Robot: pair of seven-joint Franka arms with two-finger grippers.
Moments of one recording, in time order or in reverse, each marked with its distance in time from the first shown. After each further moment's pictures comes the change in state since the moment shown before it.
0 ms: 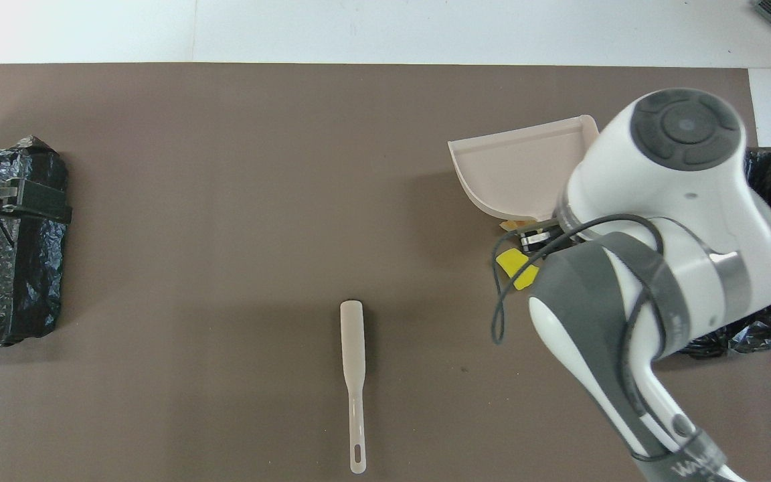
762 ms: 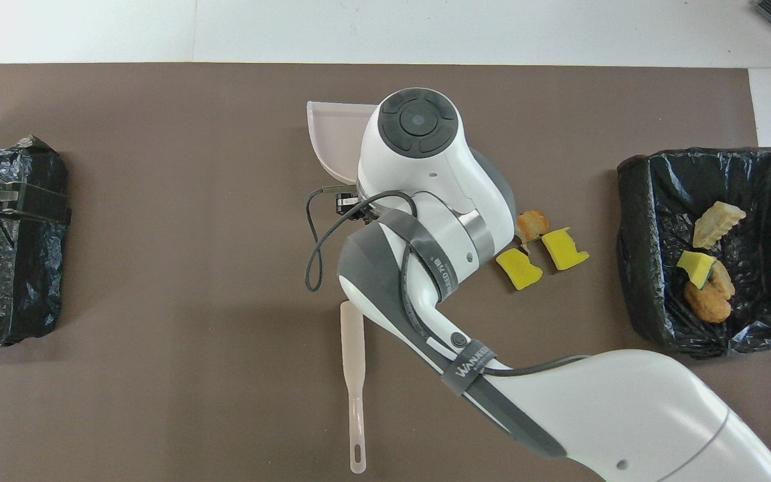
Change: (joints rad) left arm -0.048 -0.010 0.022 0.005 0.010 -0.006 0.036; right arm 0.380 0.461 -0.097 0.431 0.000 0.176 0.291
